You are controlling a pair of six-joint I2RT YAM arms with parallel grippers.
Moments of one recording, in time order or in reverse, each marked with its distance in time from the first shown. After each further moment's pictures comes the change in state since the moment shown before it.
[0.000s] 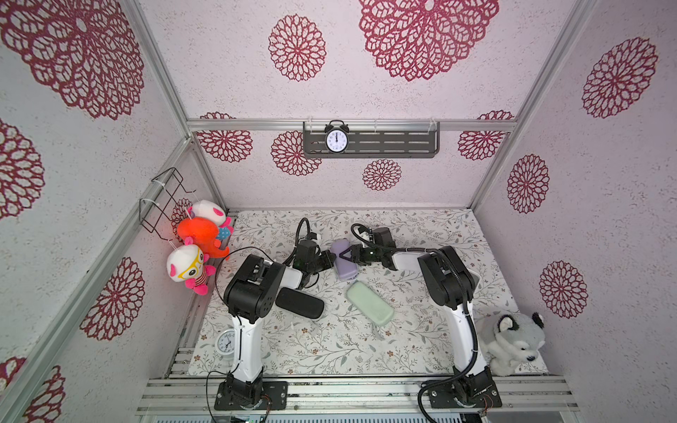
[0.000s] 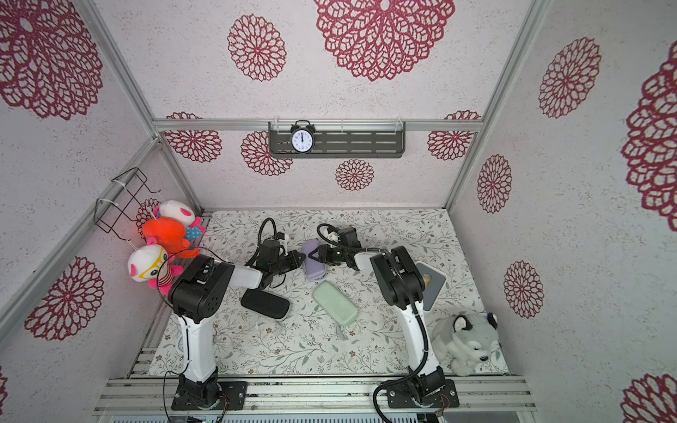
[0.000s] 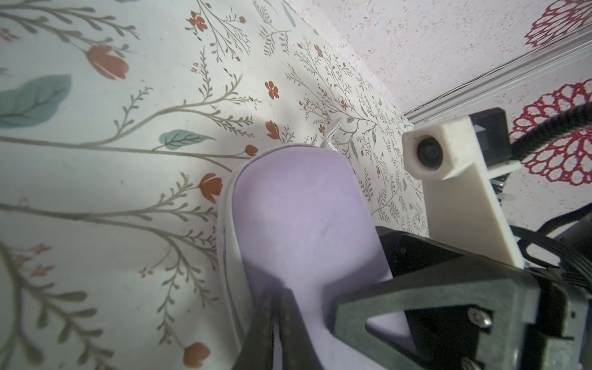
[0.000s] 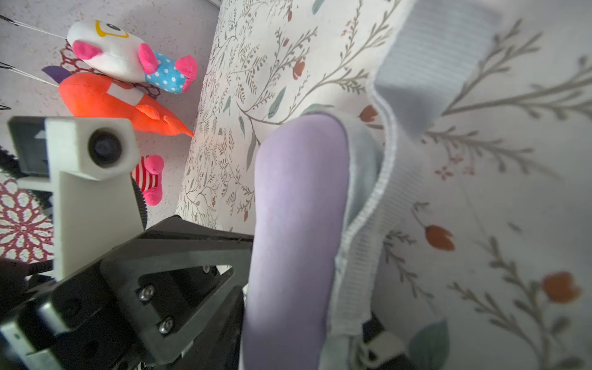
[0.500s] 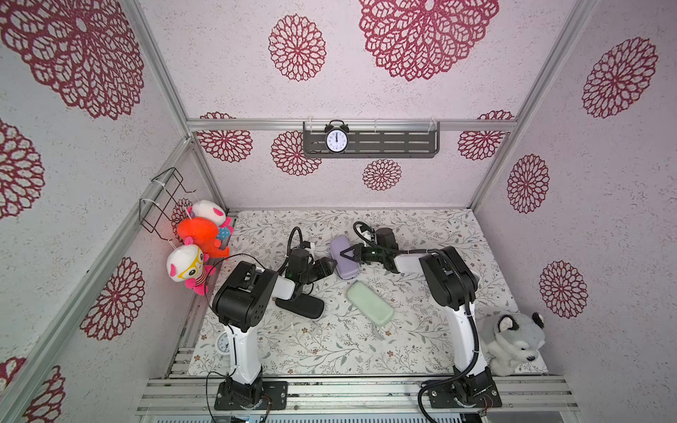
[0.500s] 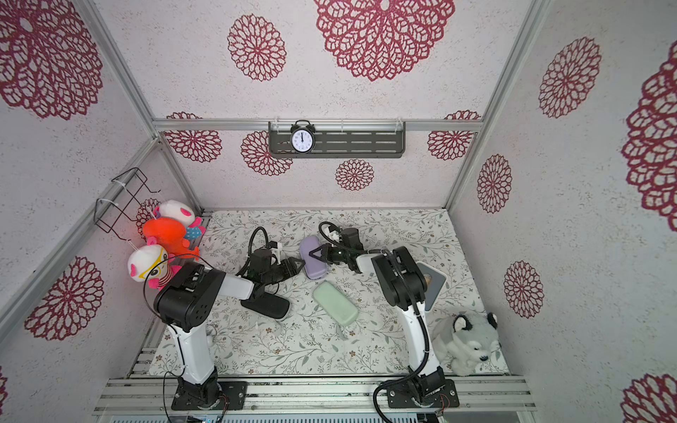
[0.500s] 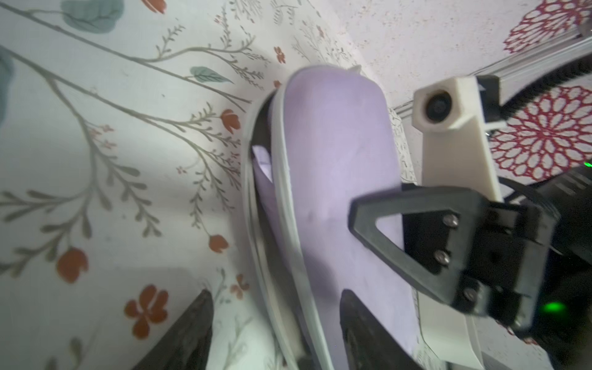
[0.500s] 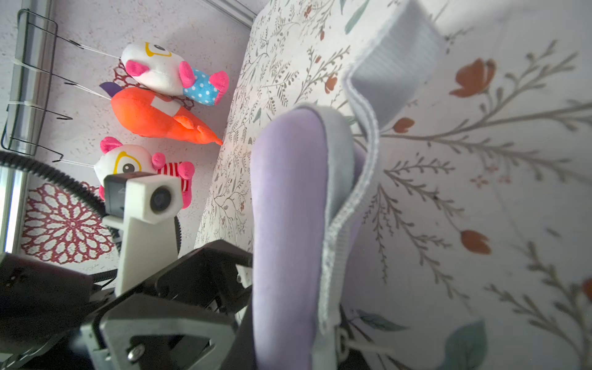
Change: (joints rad) left arm 0.022 -0.167 -0.210 0.088 0.069 -0.063; right arm -0.020 -0.049 -0.082 0.161 -0.039 0.082
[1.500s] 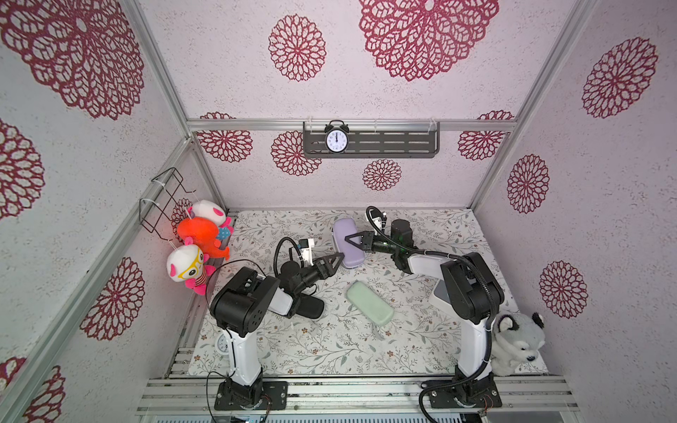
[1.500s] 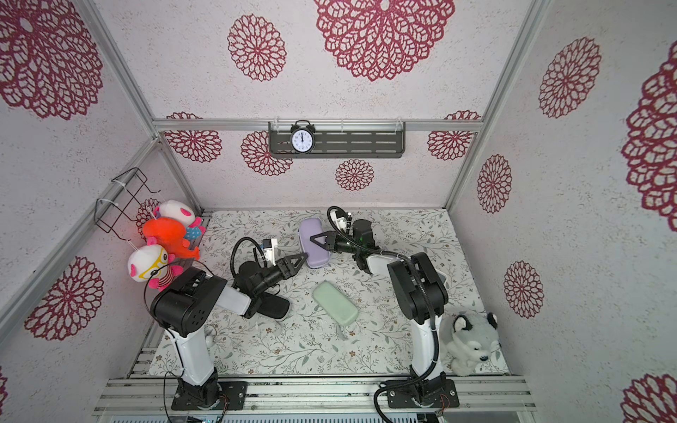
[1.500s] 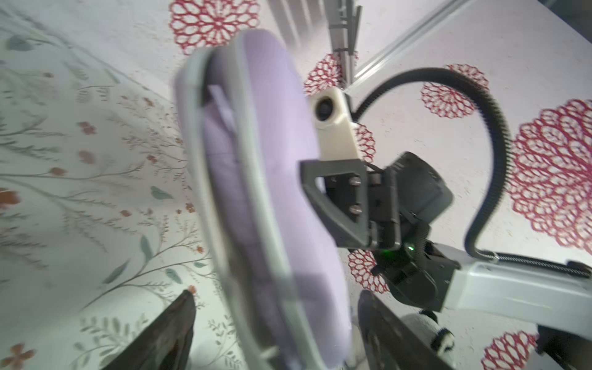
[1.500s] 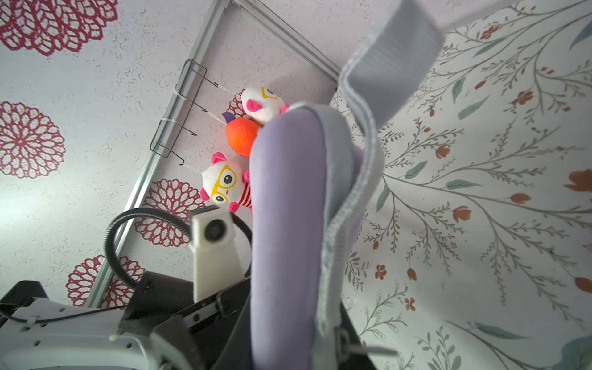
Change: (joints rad) left arm -0.056 -0.027 -0.192 0.745 0.140 -0.191; right arm -0.012 -0.243 -0.163 0.238 -0.084 0.147
